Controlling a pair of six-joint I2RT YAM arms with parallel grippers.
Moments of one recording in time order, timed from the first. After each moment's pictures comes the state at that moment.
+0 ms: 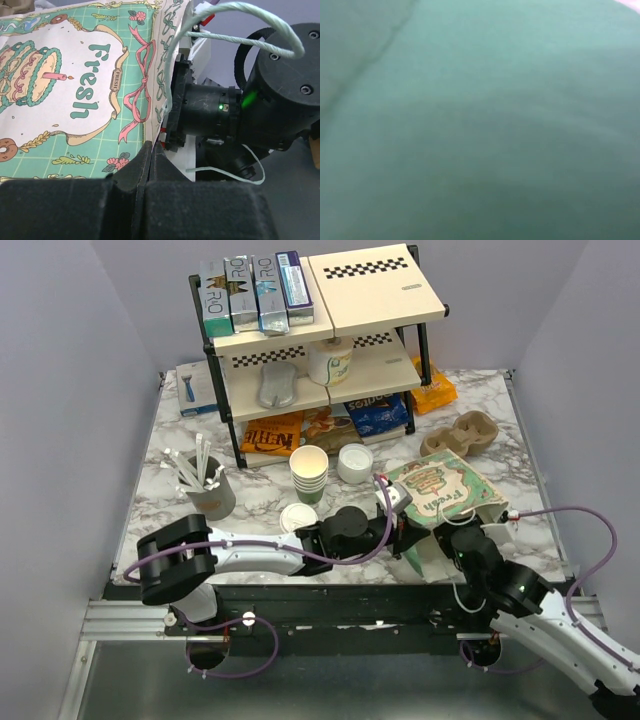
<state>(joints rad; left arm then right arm) -1.28 1.56 0.84 0.70 -0.03 -0.41 0.82 0.26 0.34 -0.72 0.70 1.42</state>
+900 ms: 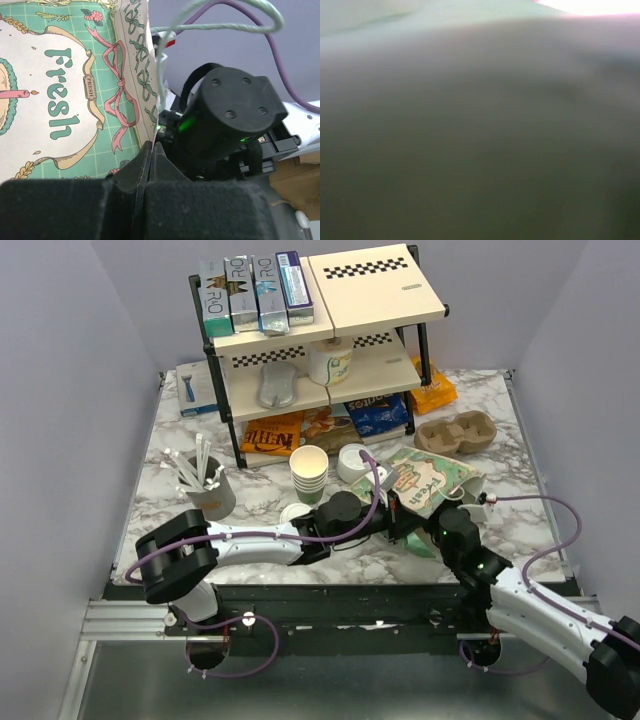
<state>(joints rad) -1.19 1.57 0.85 0.71 0.06 -0.64 0.65 0.72 0.17 0.14 0.61 1.30</state>
